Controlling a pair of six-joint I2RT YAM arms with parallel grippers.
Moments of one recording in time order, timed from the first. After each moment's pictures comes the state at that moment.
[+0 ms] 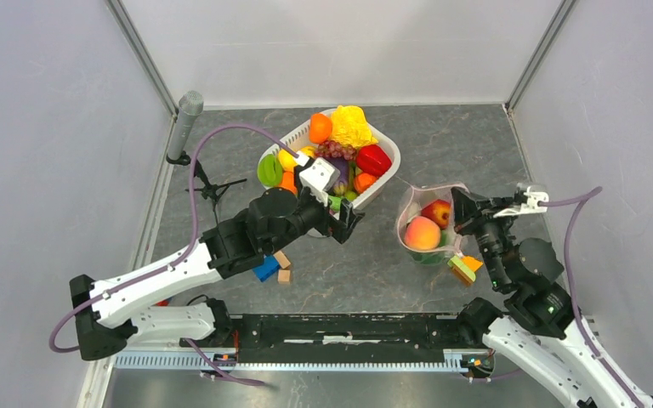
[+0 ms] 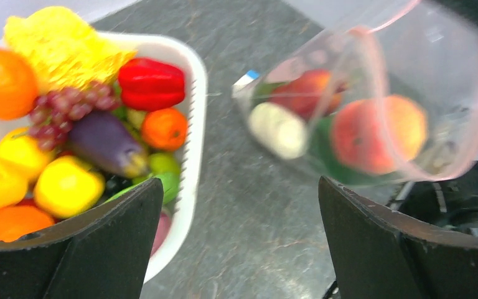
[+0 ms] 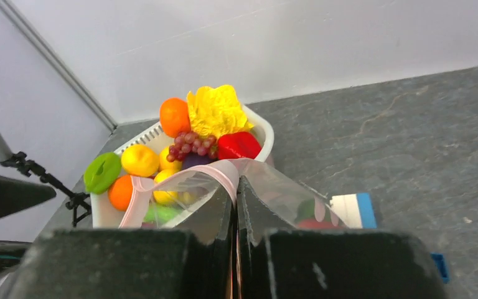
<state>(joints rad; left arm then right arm) -1.11 1.06 1.05 -0.17 -0.26 -0.17 0.72 0.35 0.67 -0.20 0.48 0.31</state>
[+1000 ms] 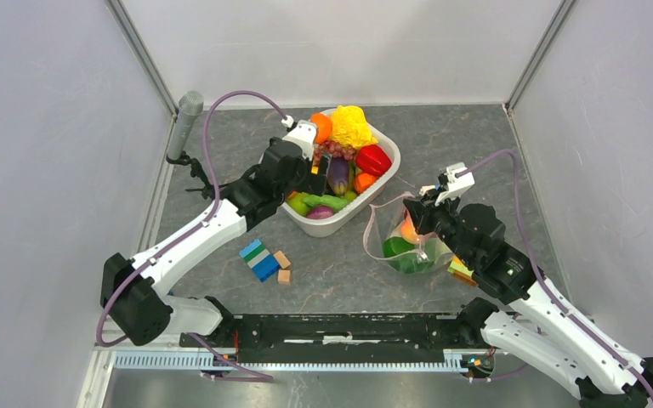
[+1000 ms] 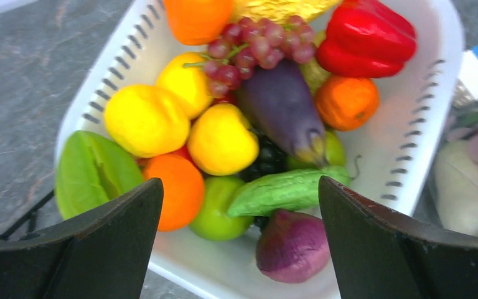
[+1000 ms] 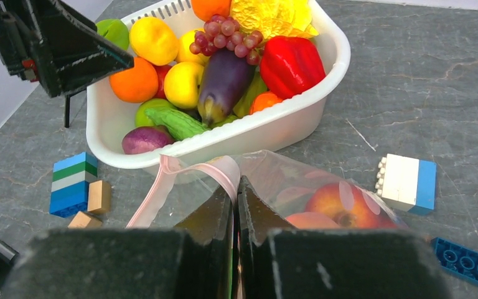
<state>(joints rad) -0.70 1.31 1.13 -0.31 -0.28 -0.14 0.72 0.65 0.71 -0.25 0.24 0.25</state>
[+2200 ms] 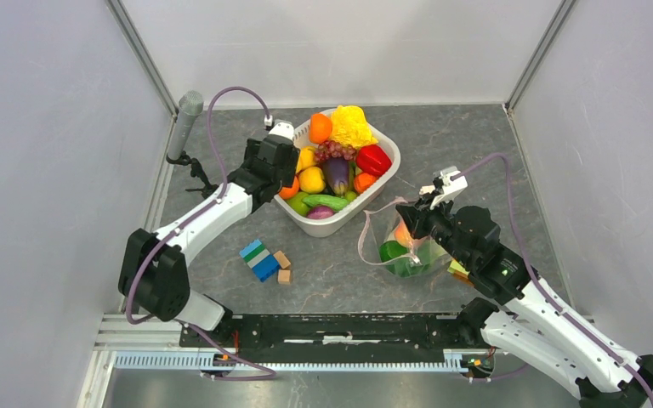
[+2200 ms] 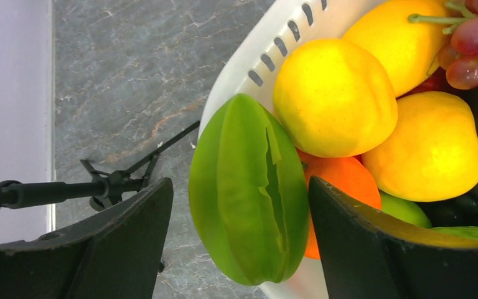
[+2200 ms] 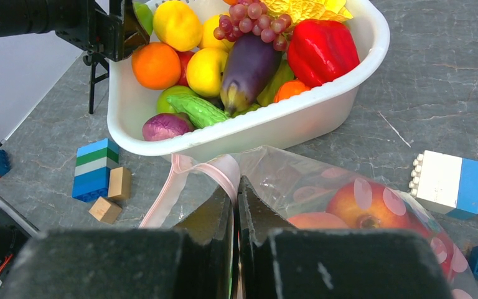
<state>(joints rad) -0.52 1.47 1.11 -0.32 -0.58 -0.06 0.72 0.65 0.66 -0.20 0.15 0.30</state>
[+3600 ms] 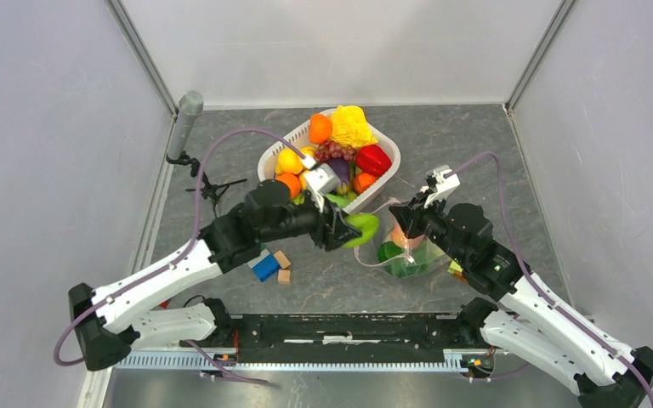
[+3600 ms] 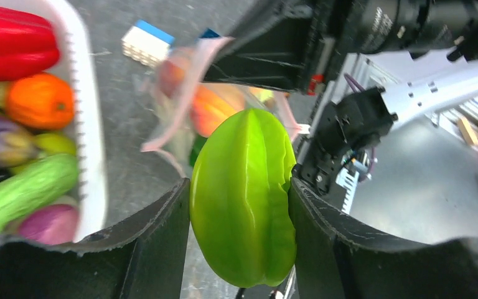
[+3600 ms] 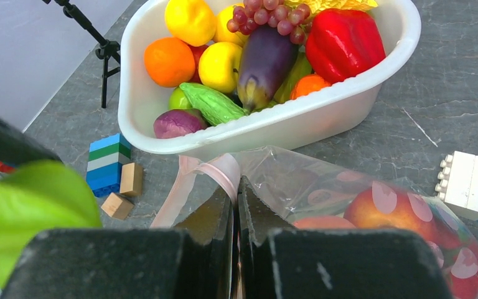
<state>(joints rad) -0.92 1.02 0.98 -0.21 0.24 -0.27 0.72 0.69 0.64 -0.15 0.11 0.33</state>
